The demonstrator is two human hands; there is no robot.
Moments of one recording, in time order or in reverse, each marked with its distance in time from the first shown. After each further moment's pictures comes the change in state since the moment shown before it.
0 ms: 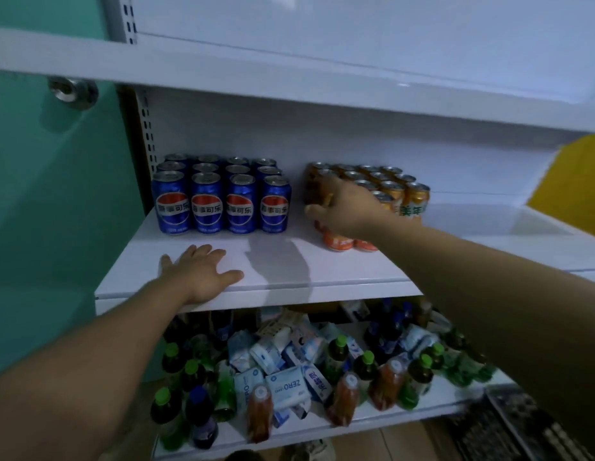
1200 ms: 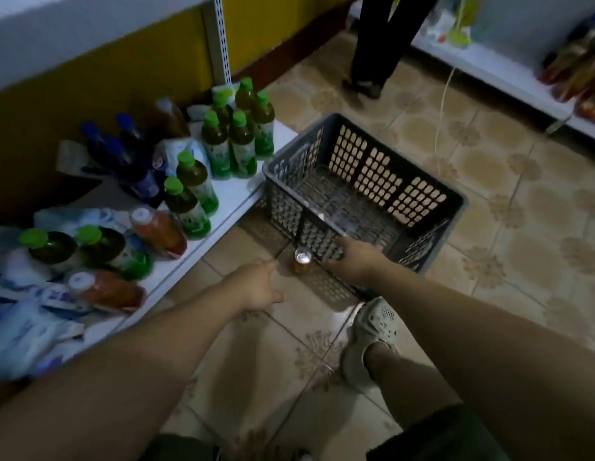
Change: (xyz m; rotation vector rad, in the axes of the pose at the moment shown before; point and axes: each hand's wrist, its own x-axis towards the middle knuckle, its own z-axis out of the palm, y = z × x) left_hand -0.096 0.459 0.377 0.158 -0.757 0.850; right_hand -0.414 0.443 0.104 0.143 -0.408 1.140
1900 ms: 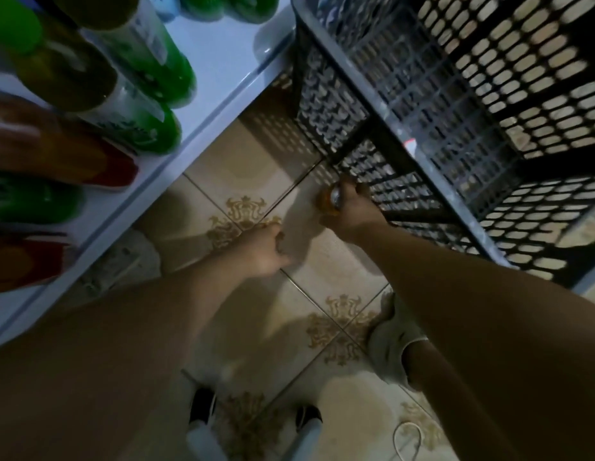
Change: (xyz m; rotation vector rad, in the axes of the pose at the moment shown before) left_hand 0.212 -0.099 0.126 -0.292 -0.247 -0.239; right_hand 0.275 0.038 0.185 0.108 -0.186 0.089
